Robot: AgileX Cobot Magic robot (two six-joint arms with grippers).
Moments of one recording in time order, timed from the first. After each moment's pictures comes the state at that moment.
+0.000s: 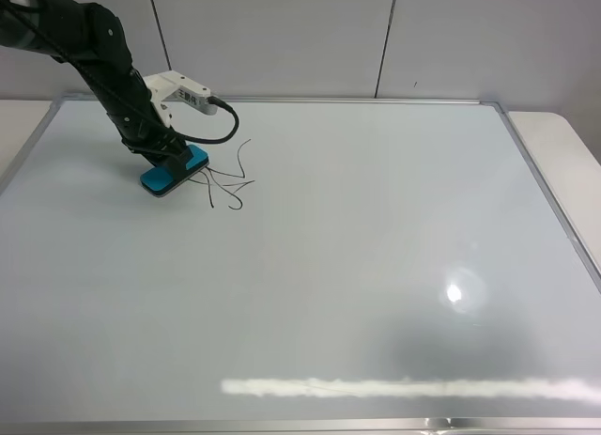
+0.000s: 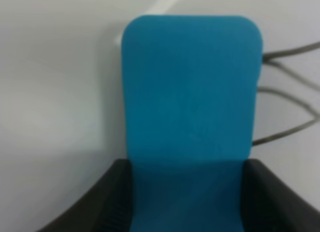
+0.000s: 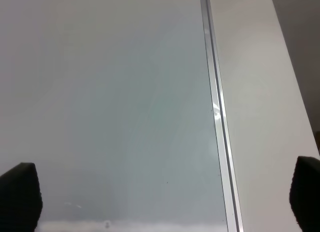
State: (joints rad) left arm -0.19 2.15 -1.49 -0.14 0.72 0.52; right arm 0.02 0.00 -0.50 -0.02 1.07 -0.10
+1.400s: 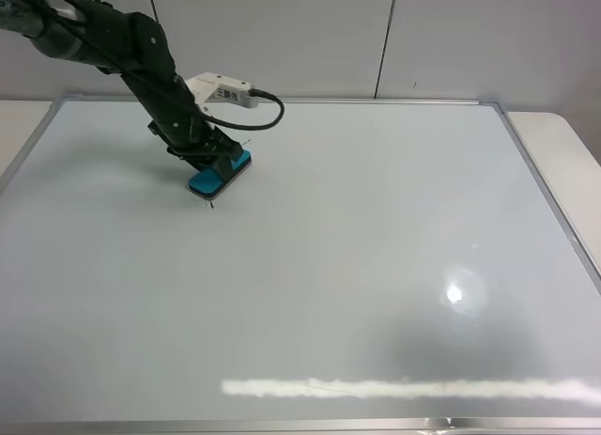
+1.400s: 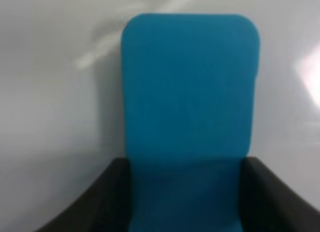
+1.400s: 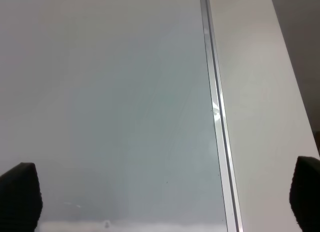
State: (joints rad) left arm -0.25 2.19 -1.51 -0.22 0.66 0.35; right arm 0.02 0.00 -0.50 -0.02 1.07 -0.10
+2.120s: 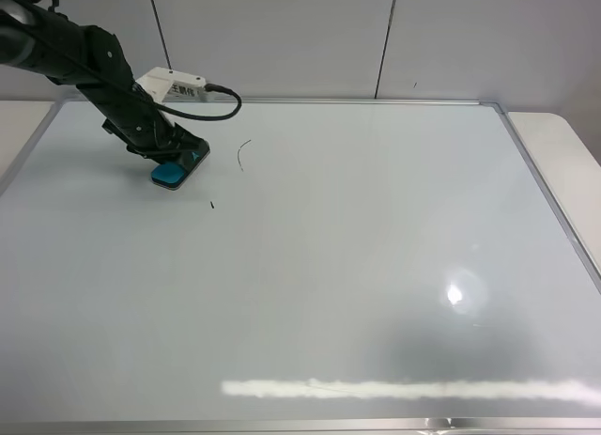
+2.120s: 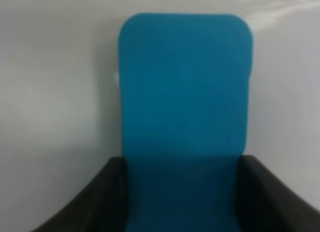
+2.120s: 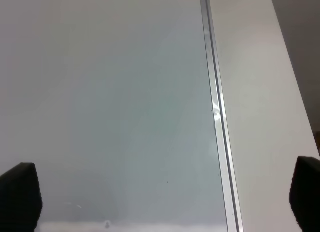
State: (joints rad) left arm -0.22 2.12 -1.31 -0.16 0.42 0.25; right arm 0.02 0.00 -0.50 -0.02 1.07 -0.10
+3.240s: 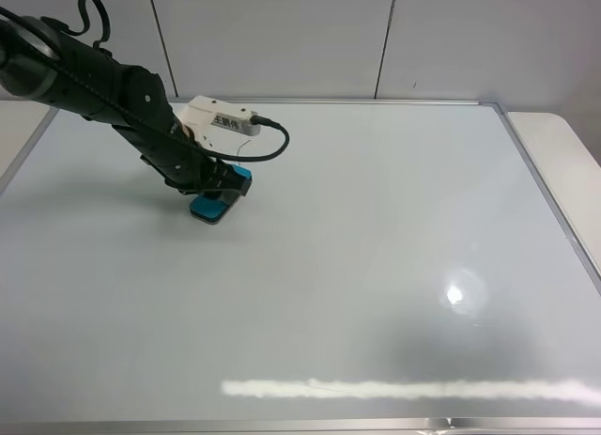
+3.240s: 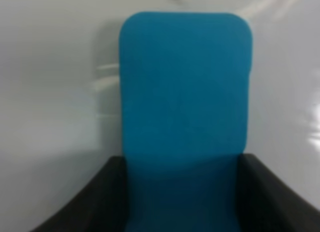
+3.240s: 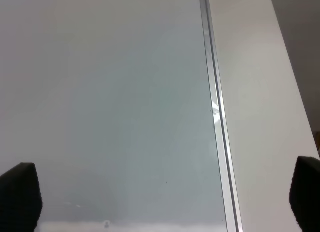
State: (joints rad) left arm -0.37 2.03 -1.11 -0.09 0.31 0.10; right arm 0.02 0.00 -0.50 -0.02 1.07 -0.10
